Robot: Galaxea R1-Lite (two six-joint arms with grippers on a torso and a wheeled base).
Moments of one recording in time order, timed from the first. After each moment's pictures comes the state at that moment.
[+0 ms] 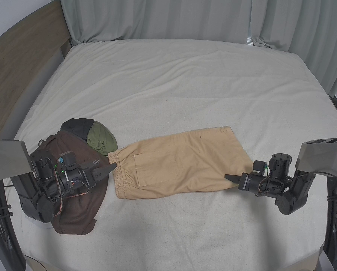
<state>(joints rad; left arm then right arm) -0.05 2.20 -0.48 -1.55 -0.65 -0.27 0.20 2.41 -0.69 -1.35 0.55 0.46</state>
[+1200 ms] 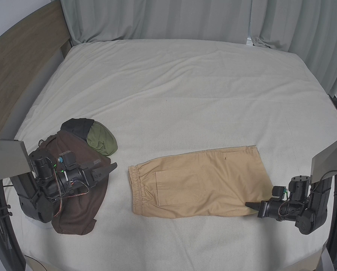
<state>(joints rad) -0.05 2.20 -0.48 -1.55 -0.68 -0.28 0.10 2.36 -0.22 -1.54 0.50 0.29</state>
